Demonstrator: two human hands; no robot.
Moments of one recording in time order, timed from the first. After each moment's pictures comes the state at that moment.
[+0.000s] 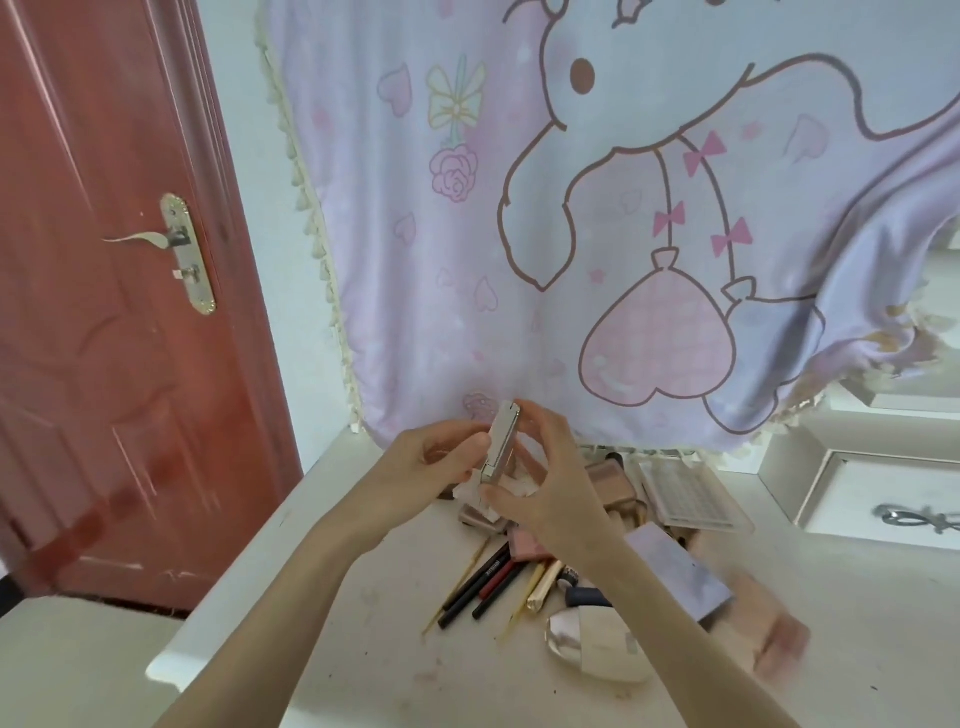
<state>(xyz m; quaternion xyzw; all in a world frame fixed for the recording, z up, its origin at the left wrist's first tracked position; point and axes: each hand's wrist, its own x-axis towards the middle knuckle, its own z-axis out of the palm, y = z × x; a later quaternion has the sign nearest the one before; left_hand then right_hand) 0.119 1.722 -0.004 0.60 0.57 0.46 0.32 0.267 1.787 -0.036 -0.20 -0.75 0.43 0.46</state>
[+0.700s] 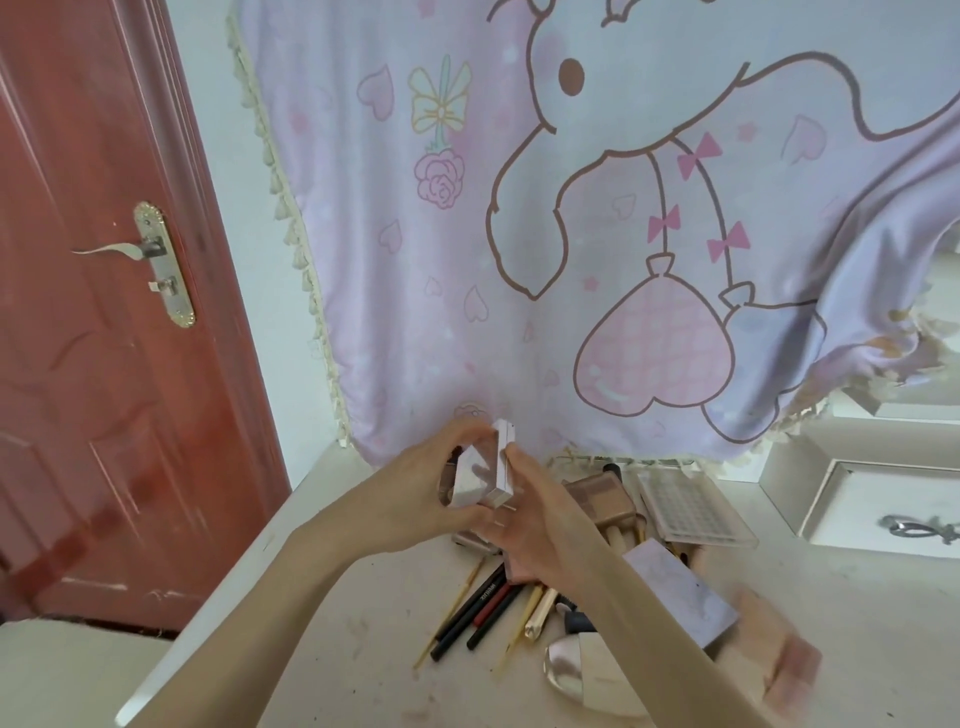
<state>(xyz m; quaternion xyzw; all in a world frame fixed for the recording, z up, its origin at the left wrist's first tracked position) 0.113 1.740 0.004 0.74 0.58 0.31 0.16 0.256 1.803 -0.035 -0.18 -0.40 0.83 0.34</state>
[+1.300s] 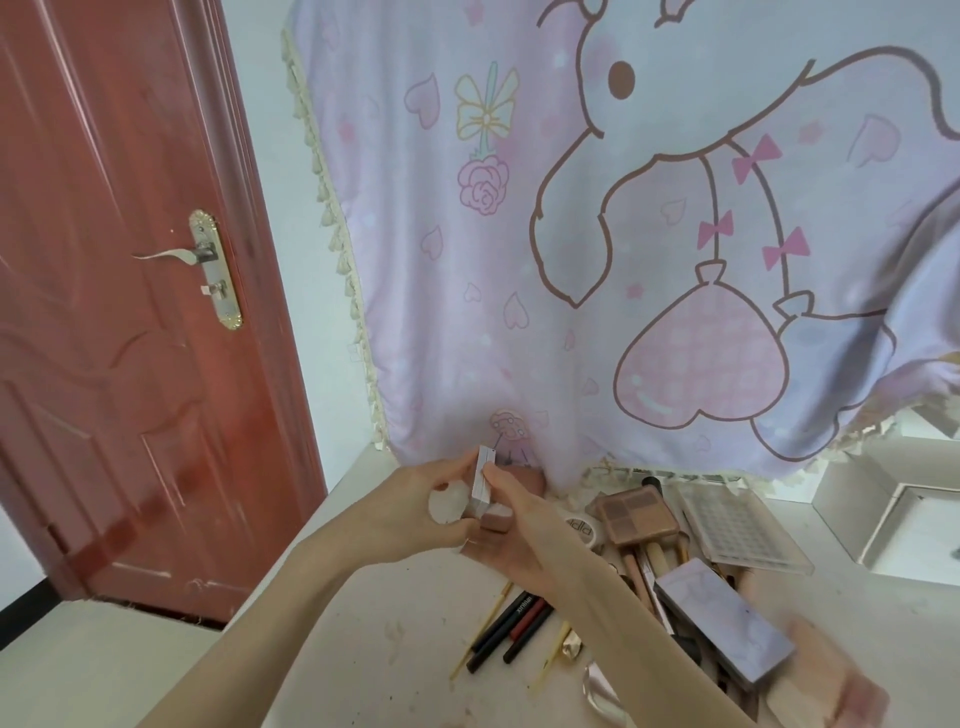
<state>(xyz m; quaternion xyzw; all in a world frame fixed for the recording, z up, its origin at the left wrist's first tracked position) 0.074 1.734 -0.015 0.70 0.63 0.30 0.18 0.208 1.805 -0.046 -0.29 -0.39 0.83 0.27</state>
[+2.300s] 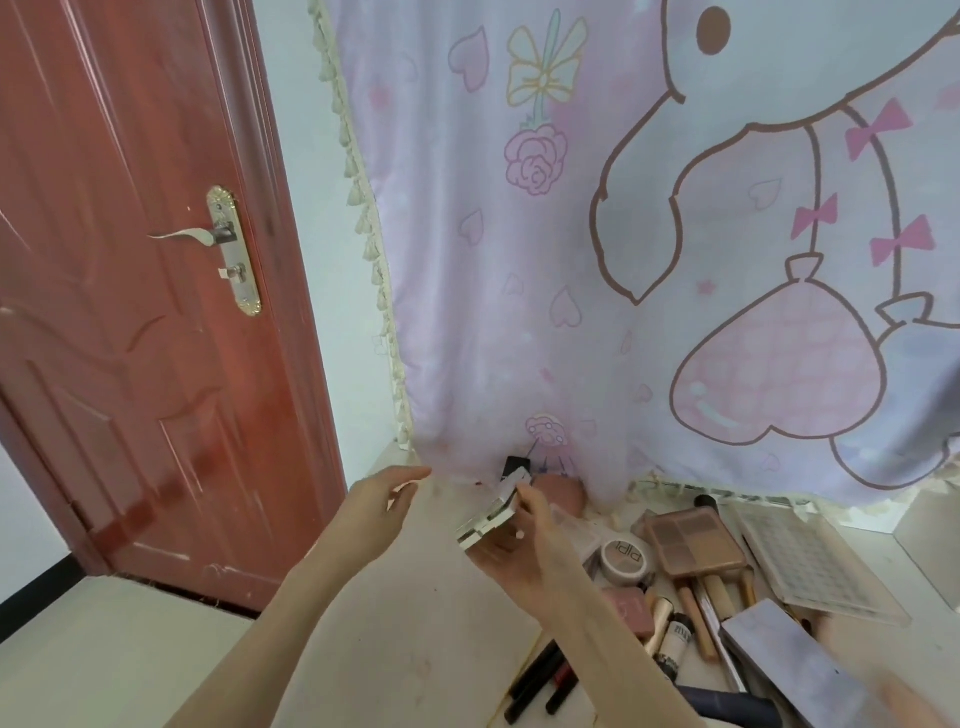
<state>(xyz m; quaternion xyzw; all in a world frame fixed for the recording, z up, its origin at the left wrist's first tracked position) -0.021 1.774 -0.089 0.57 0.73 0.37 0.08 0.153 1.833 -0.088 -0.30 -0.21 0.87 0.32</state>
